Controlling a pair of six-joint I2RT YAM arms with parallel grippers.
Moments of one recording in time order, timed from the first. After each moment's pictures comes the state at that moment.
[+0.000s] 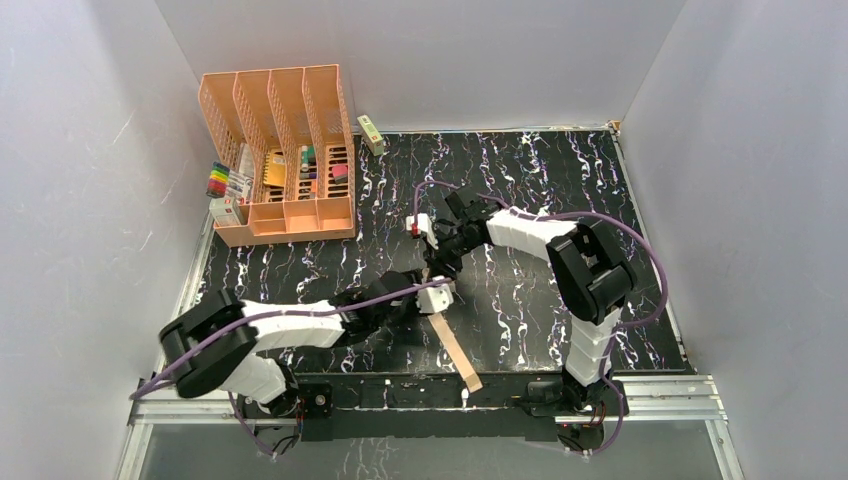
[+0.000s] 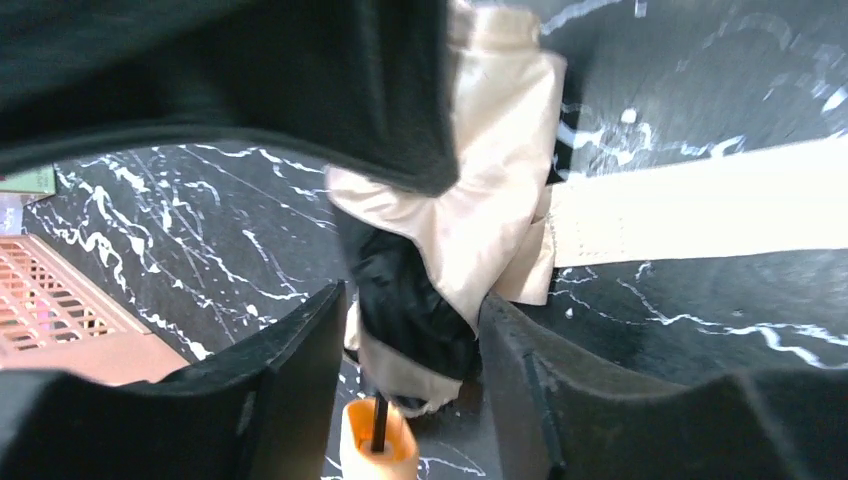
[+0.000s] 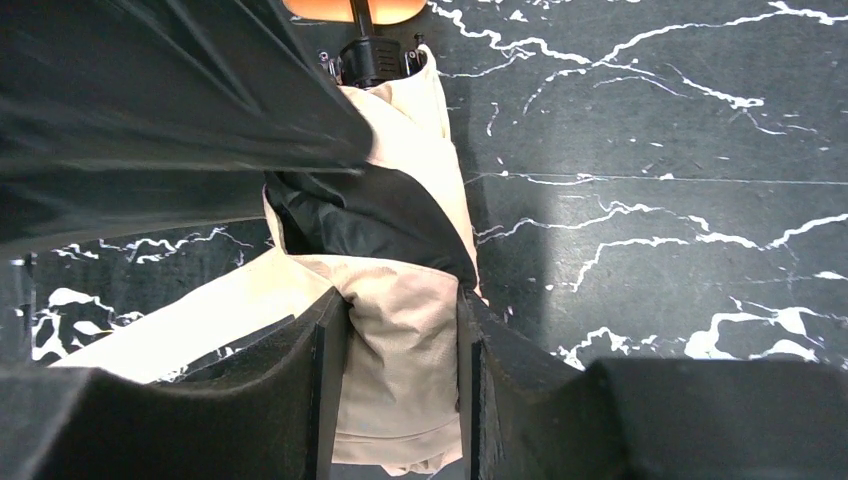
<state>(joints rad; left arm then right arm) -1.02 1.45 0.53 0.28 -0.24 0.60 0.63 1.90 1.23 -0.50 -0.80 -0.76</state>
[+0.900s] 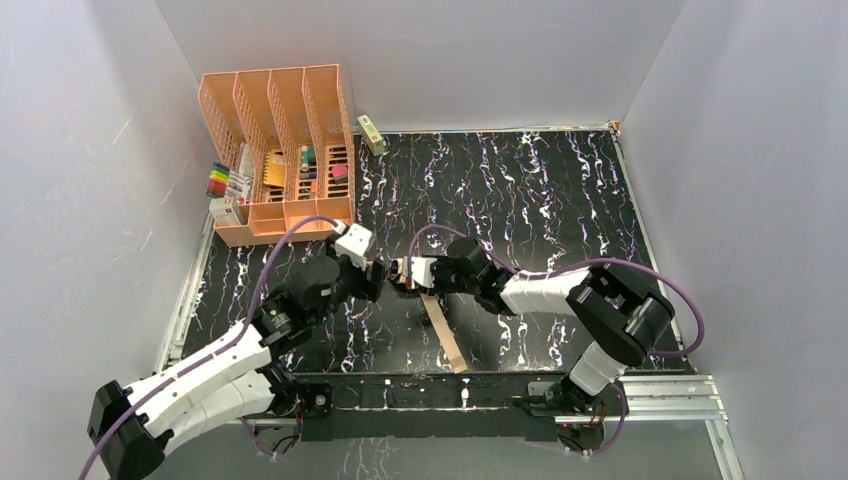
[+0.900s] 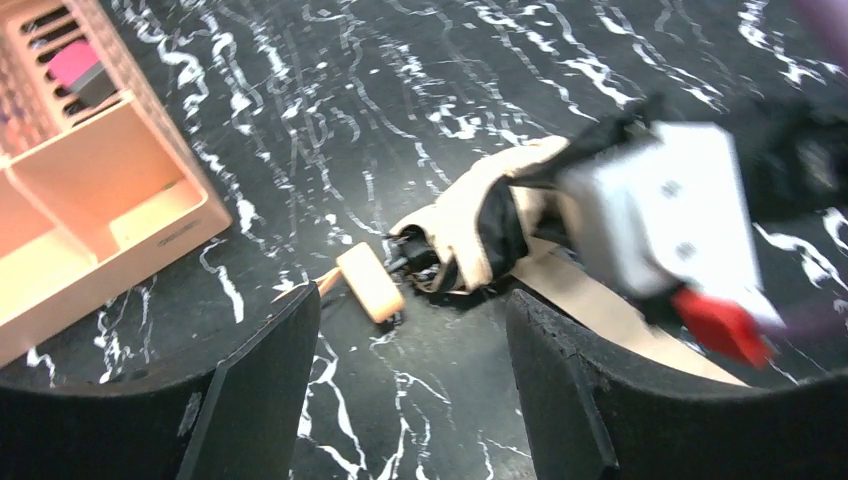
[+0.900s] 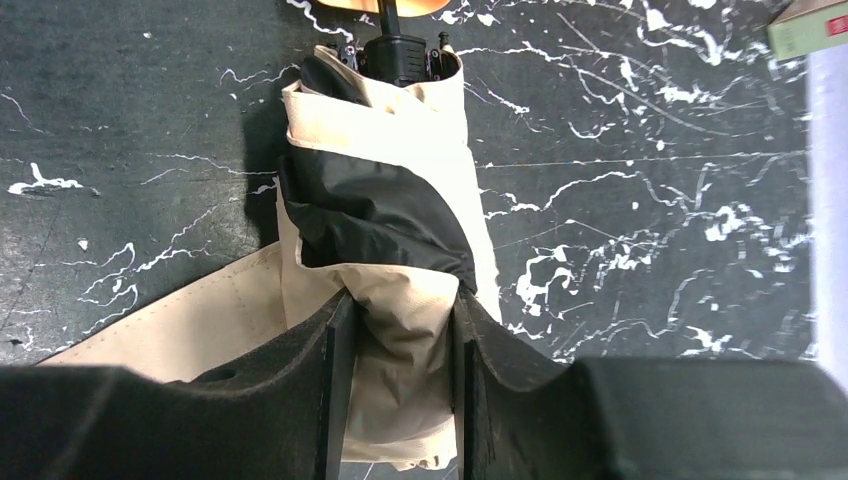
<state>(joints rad) -0.87 0.78 0.54 -0.09 -0.29 -0.05 0.85 1.61 0.69 0.31 -0.20 -0.76</state>
